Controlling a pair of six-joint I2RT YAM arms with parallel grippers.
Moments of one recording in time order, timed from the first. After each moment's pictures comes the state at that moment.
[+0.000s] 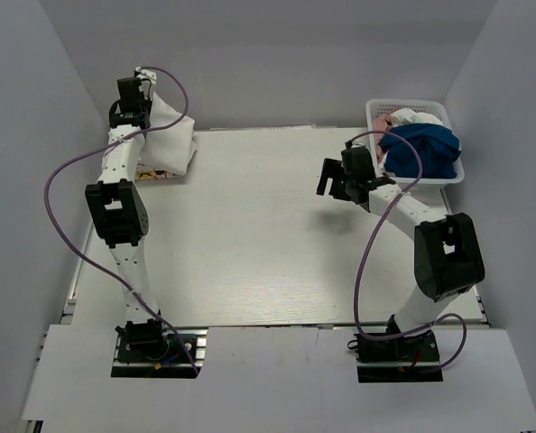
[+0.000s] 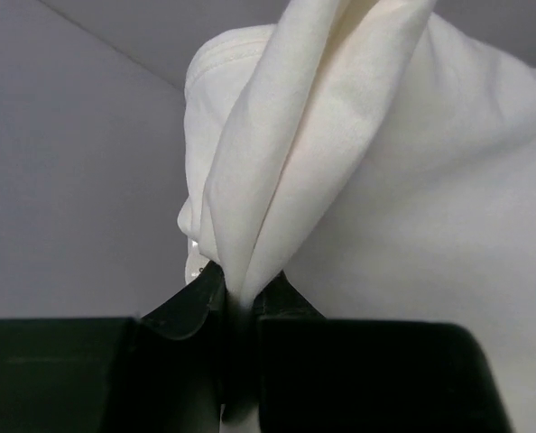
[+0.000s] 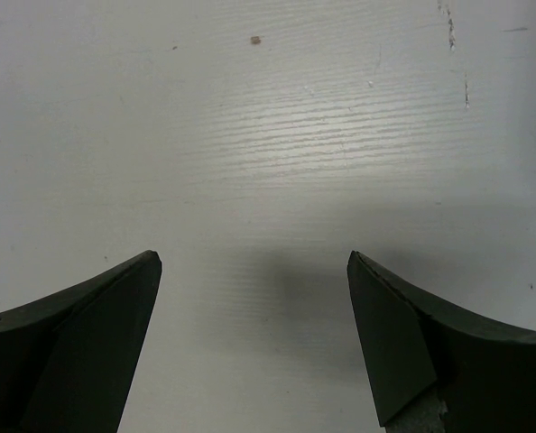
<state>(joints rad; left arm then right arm) 0.07 2.24 2.18 -0.40 -0.28 0.41 0.35 1.67 1.12 -0.20 0.07 0.41</state>
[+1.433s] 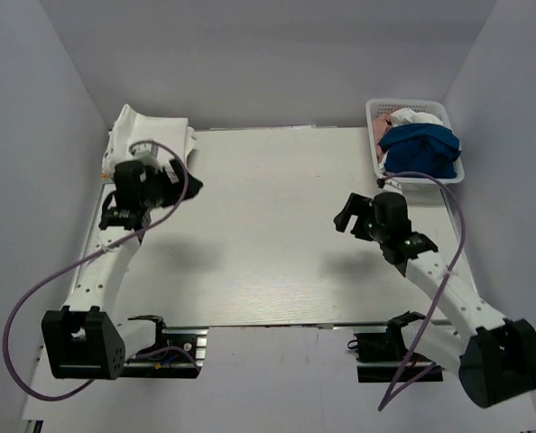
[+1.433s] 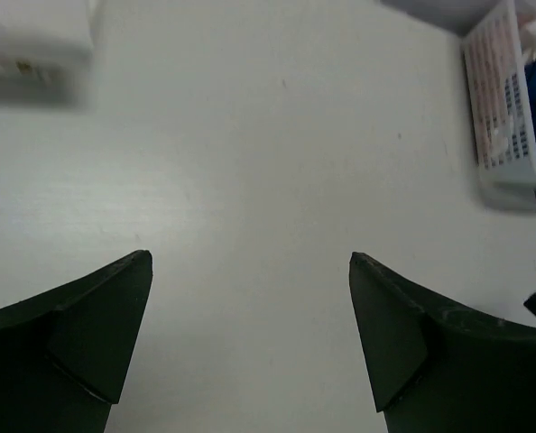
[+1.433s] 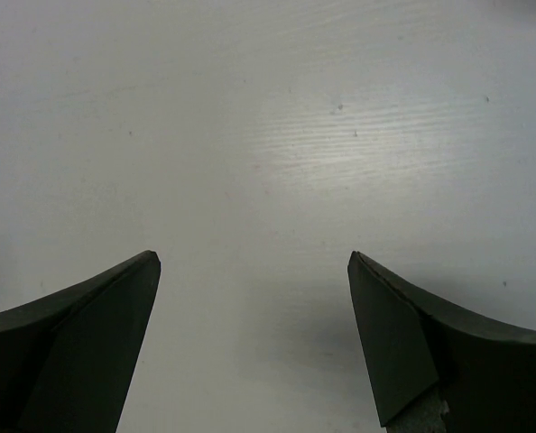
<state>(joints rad) -0.01 1.21 1.03 -0.22 0.27 -0.39 0.36 1.10 0.71 -0.23 0.03 0.49</state>
